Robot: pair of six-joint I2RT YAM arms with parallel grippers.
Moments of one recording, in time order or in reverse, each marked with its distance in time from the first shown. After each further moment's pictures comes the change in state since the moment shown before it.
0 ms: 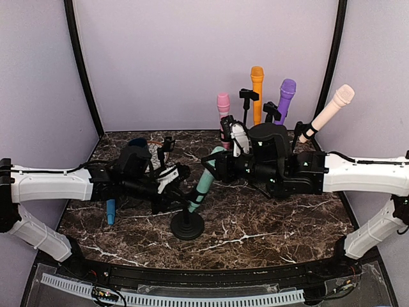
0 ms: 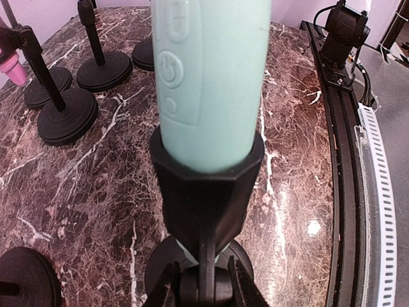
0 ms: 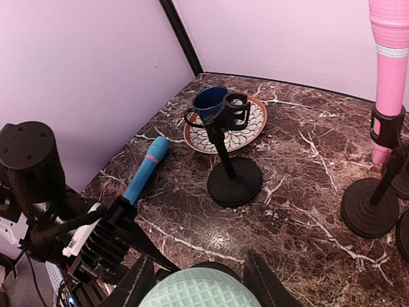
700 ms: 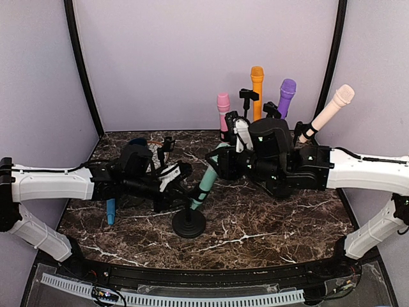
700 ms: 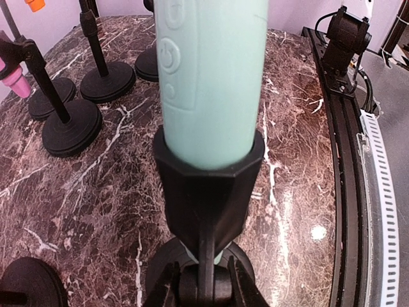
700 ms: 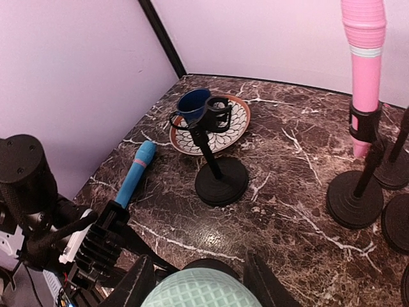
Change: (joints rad) left arm -0.010 0.010 0.015 0.015 -0.005 0.000; right arm 0.003 -0.014 0.051 -0.105 0.068 0.027
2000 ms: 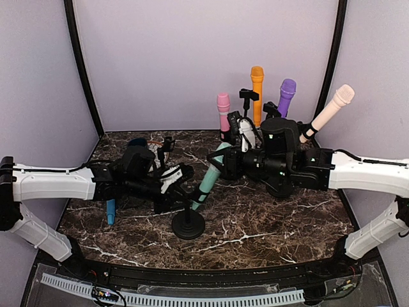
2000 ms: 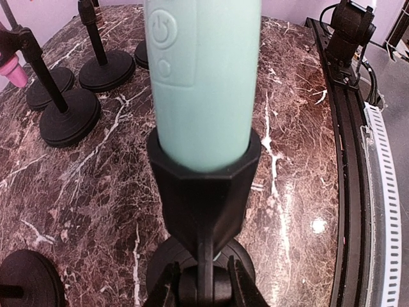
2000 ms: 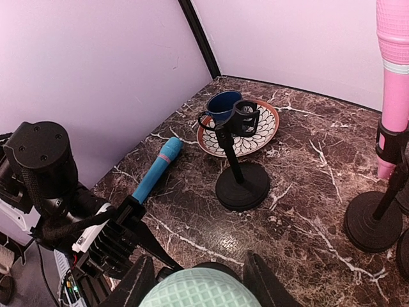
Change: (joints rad) left arm -0.016 0.012 0.011 -0.028 -0.032 0.000; right arm -0.089 -0.040 -0.099 0.143 -0.229 -0.086
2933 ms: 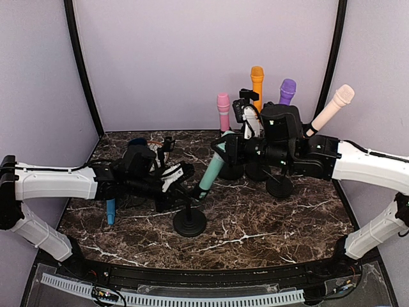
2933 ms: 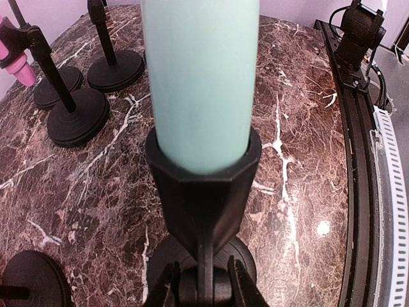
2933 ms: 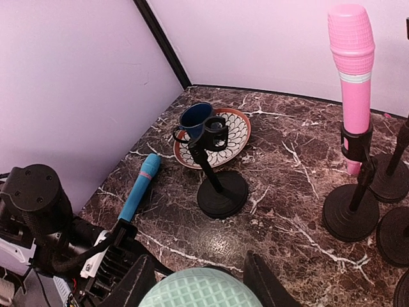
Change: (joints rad) left arm -0.002 0.020 0.006 0.028 -0.012 -0.003; right arm 0.005 0.013 0.144 -0.175 0.134 0.085
